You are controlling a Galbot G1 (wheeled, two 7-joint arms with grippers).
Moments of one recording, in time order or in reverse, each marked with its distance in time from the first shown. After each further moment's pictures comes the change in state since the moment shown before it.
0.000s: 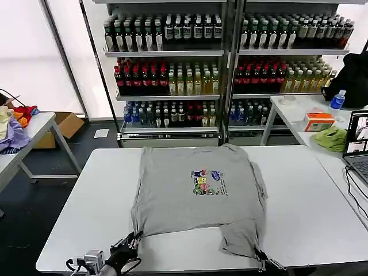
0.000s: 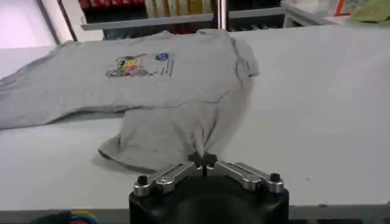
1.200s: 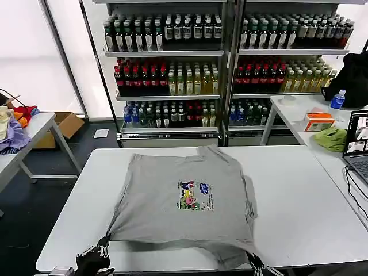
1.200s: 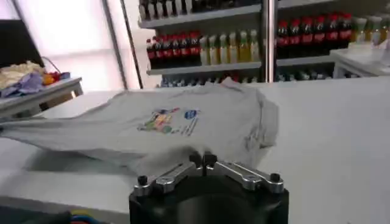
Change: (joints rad) left arm 0.199 -0.102 -0.218 -0.227 0.231 0.024 0.091; right arm -0.114 -0.081 0.048 0.046 0.032 0.327 -0.132
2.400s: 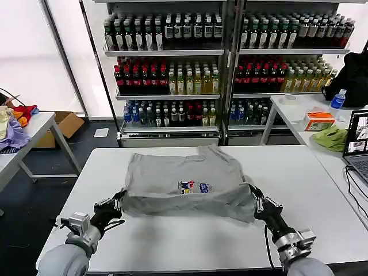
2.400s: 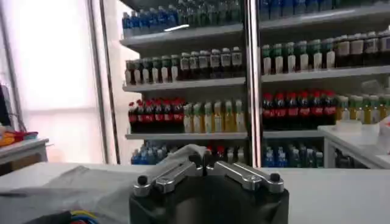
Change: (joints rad) left arm -0.503 0.213 0.141 0.328 -0.102 -0.046 0.078; right arm 0.657 -0.018 -0.145 -0.305 0.001 -0.177 0.040
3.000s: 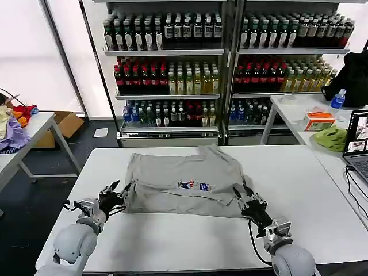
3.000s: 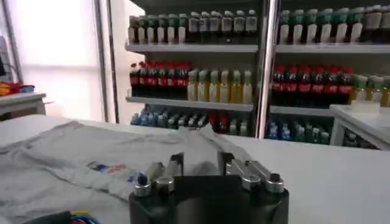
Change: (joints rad) left arm -0.129 -0.006 0.044 0.202 0.091 -0.033 0.028; right arm -0.037 0.021 -0.001 0.014 -0.082 -0.099 0.051
